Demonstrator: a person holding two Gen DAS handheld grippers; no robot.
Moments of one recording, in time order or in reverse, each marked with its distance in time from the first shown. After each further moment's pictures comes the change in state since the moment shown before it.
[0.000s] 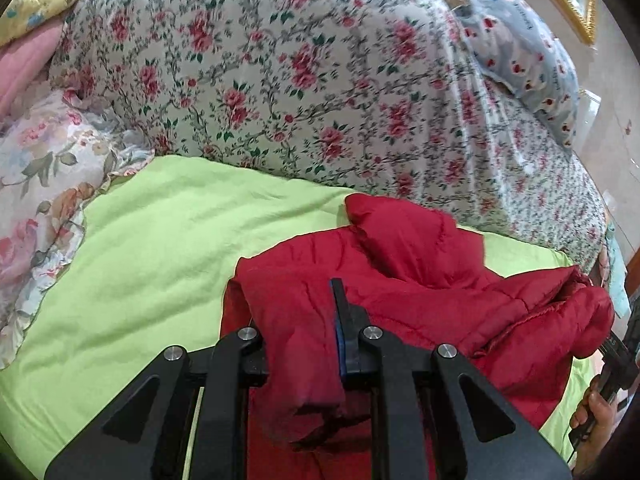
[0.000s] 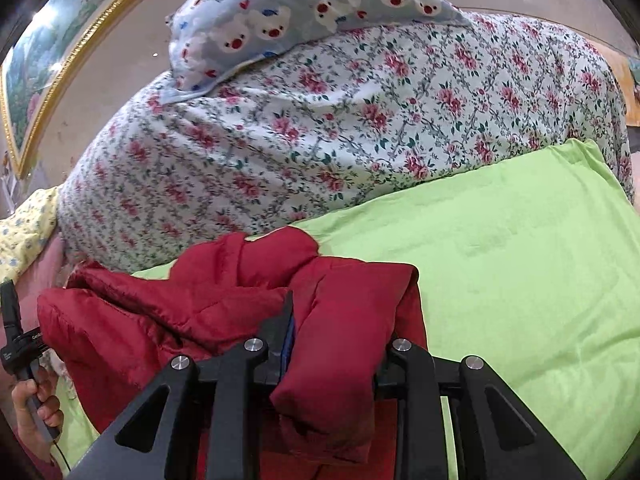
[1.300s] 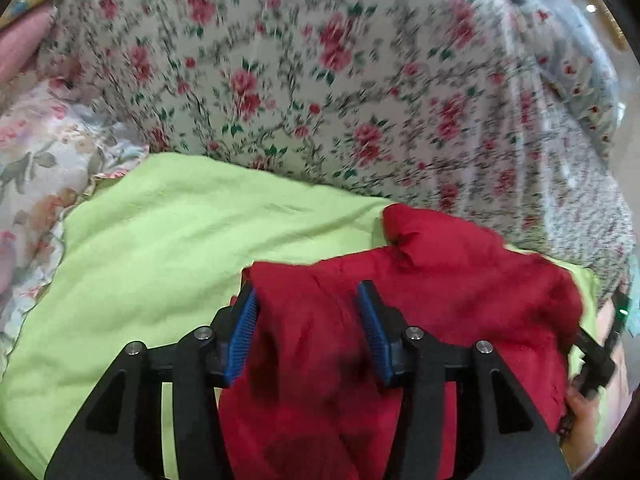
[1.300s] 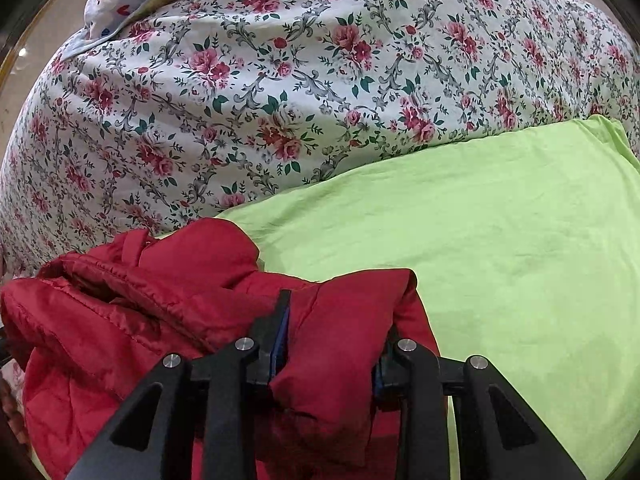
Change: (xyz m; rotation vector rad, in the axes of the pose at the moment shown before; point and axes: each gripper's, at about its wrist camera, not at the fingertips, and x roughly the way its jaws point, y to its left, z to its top) left arm 0.049 0.010 0.021 -0.037 -0.006 0.047; right arm 0.142 -0.018 0.018 0.015 0.081 -0.116
